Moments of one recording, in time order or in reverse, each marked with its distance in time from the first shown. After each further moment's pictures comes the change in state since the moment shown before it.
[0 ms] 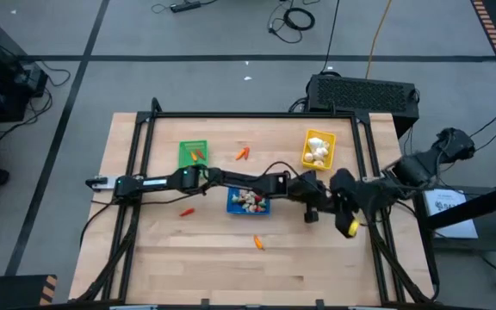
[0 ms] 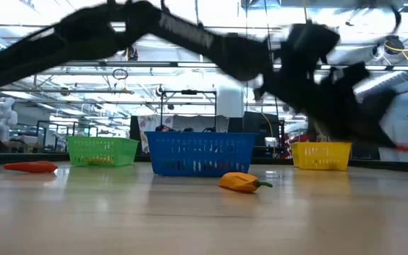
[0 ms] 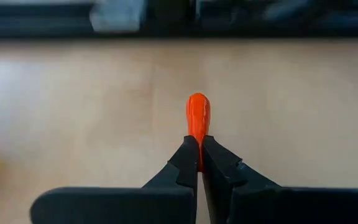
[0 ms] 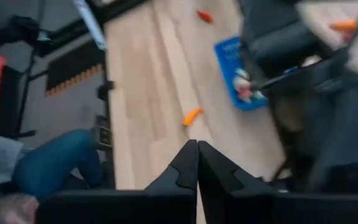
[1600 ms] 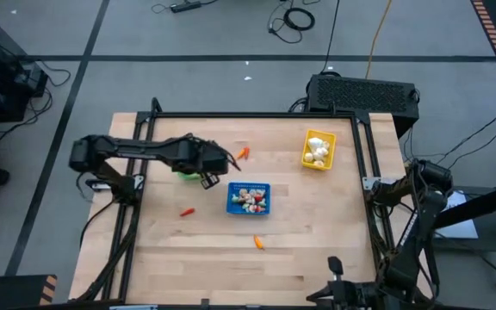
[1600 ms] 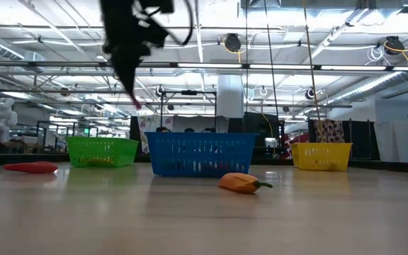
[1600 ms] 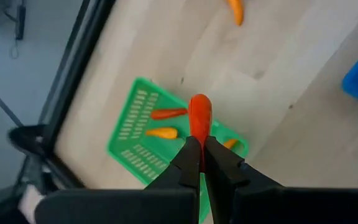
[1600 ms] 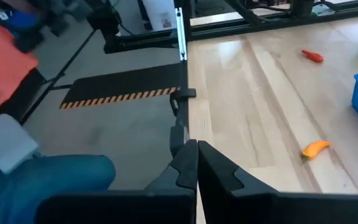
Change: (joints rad) left arm 0.058 -1.163 -0.972 -1.177 -0.511 -0.478; right arm 0.613 0.583 -0.001 0.665 0.608 0.019
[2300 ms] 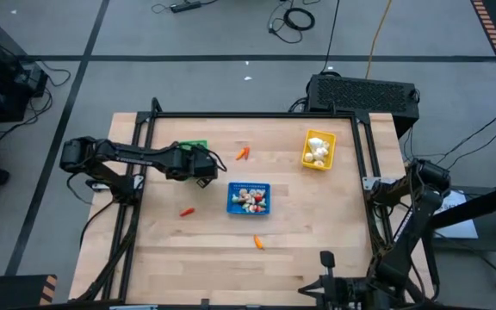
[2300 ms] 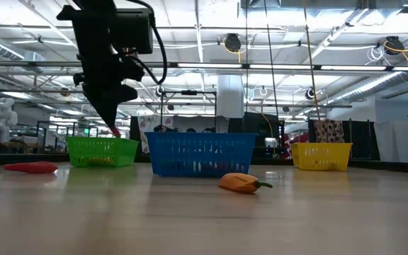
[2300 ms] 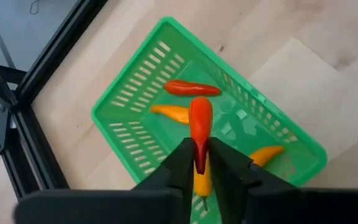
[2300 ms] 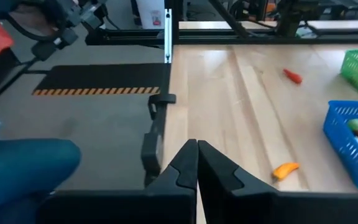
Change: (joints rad) left arm 0.040 -0.115 -0.428 0.301 -0.091 -0.226; right arm -0.063 0.005 0.000 0.009 -0.005 -0.160
